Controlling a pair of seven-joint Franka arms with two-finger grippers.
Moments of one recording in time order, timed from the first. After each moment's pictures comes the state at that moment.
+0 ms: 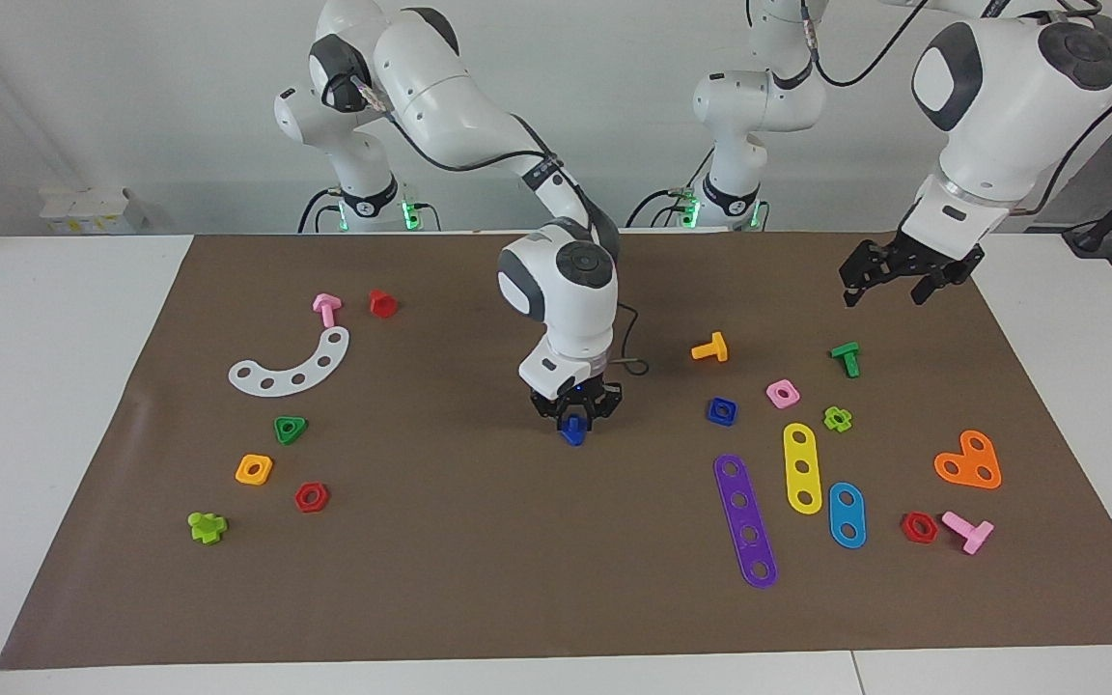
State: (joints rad) left arm -0.15 0.07 0.09 -1.59 -0.02 1.63 -0.01; right arm 0.63 0.65 -0.02 -1.45 -0.06 2.19 0.70
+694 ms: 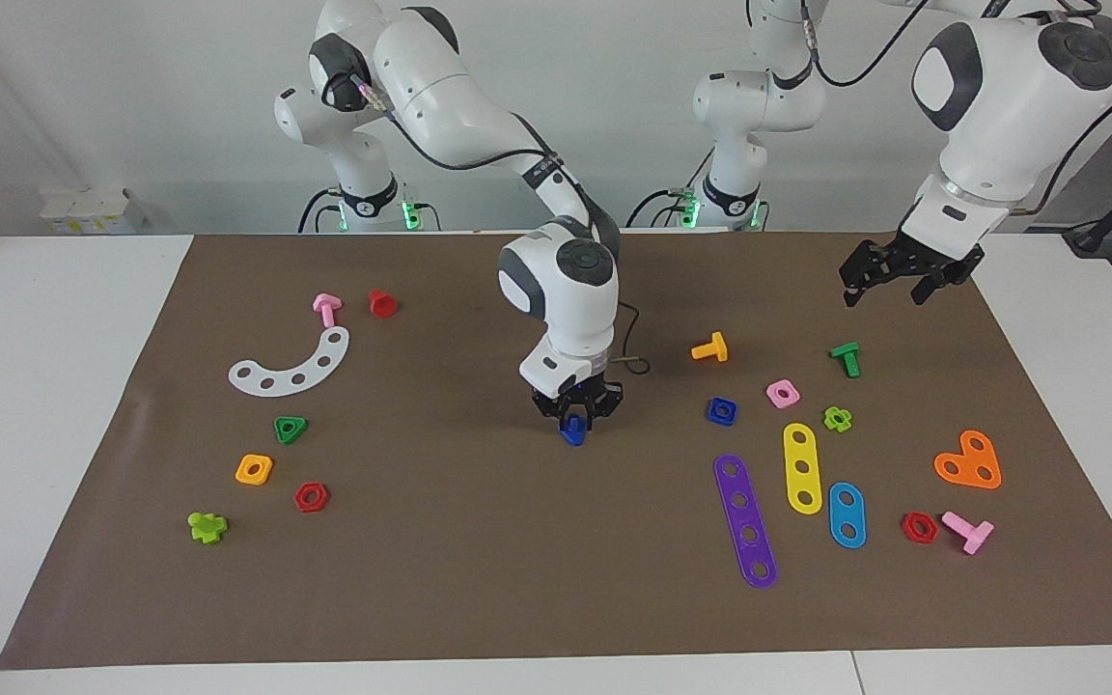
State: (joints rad) left arm -0.15 0.07 0.09 -1.59 -0.02 1.63 -0.01; right arm 0.63 0.65 -0.02 -1.45 -0.06 2.20 0.70
